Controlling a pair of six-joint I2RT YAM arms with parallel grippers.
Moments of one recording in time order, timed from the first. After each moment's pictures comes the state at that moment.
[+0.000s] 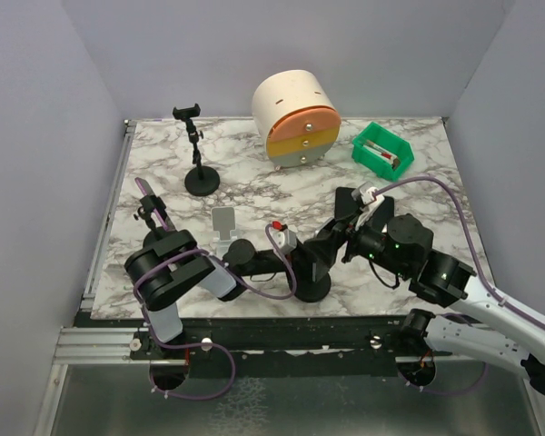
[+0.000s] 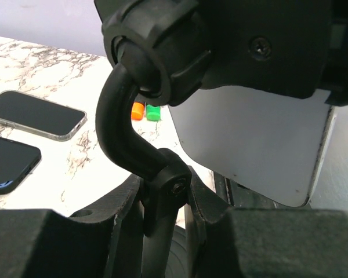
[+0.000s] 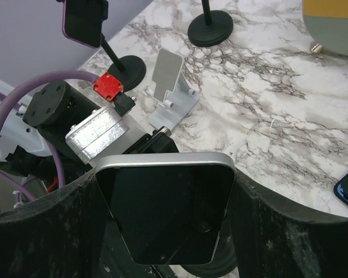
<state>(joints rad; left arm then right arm) -0.93 1.75 0.43 1.52 0.56 -0.30 0.96 0.77 0.80 -0.22 0.06 0.32</state>
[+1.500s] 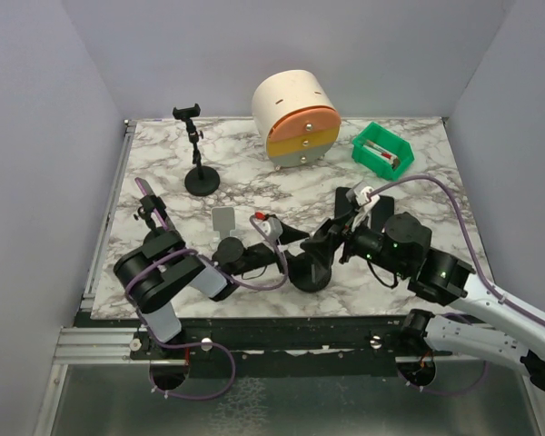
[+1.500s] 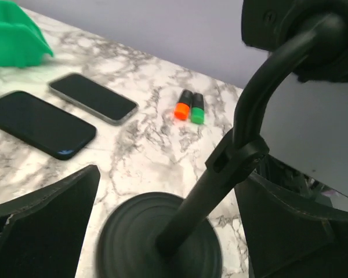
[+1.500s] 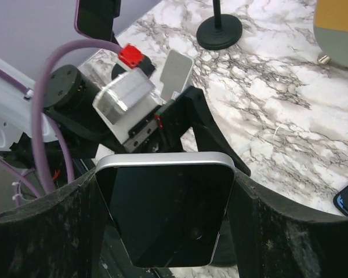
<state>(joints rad) -0.86 1.74 0.40 1.52 0.46 -0.35 0.98 0.78 0.82 -0.23 0.05 0.26</state>
